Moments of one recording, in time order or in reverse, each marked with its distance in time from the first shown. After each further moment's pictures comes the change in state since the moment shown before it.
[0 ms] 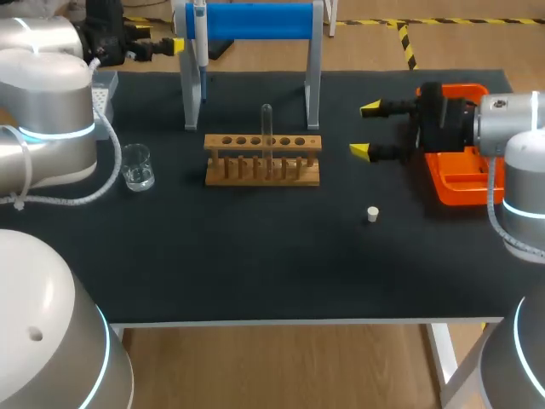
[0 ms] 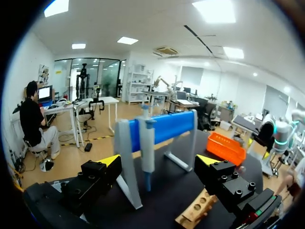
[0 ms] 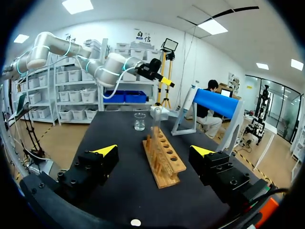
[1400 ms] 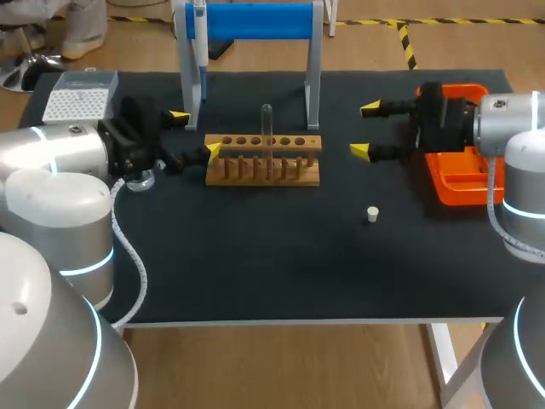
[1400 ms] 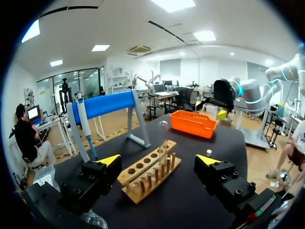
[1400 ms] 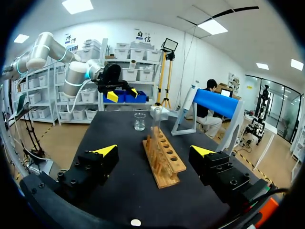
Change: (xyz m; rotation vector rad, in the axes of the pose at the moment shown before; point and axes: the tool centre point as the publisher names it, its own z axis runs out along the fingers) left arm 0.175 0.098 -0.066 -0.012 0.075 0.181; right arm 0.000 0.000 0.000 0.000 0.000 0.000
